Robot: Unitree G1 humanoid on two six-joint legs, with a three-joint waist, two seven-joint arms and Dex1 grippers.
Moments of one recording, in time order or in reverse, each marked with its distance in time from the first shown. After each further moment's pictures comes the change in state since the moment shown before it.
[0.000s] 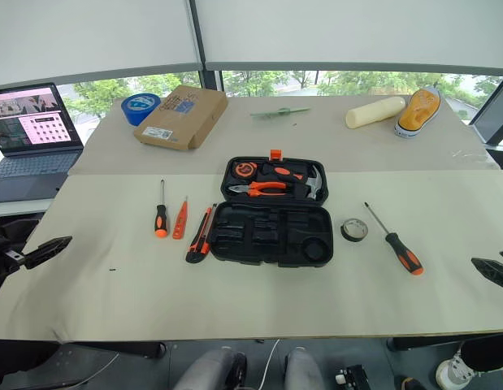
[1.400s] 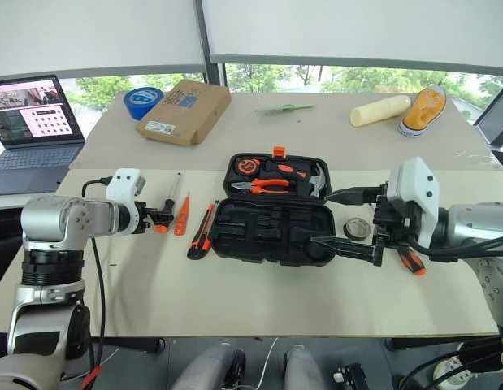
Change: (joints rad) left arm -0.826 -0.423 -0.500 0.059 0.114 0.975 0.690; right arm -0.410 0.066 0.502 -0.877 0.165 0.126 -0.158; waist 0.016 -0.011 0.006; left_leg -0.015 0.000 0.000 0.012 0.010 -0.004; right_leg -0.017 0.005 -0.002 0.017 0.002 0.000
